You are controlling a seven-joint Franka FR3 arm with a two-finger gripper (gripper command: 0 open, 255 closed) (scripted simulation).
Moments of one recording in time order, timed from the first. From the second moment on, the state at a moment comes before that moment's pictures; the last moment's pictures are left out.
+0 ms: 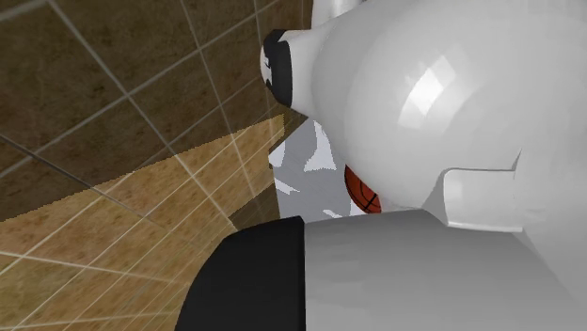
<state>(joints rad) -0.13 0.26 -0.19 -1.94 0.01 2.25 -0.22</state>
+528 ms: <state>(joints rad) -0.12 0.22 -0.20 -1.89 0.00 2.15 -0.21</state>
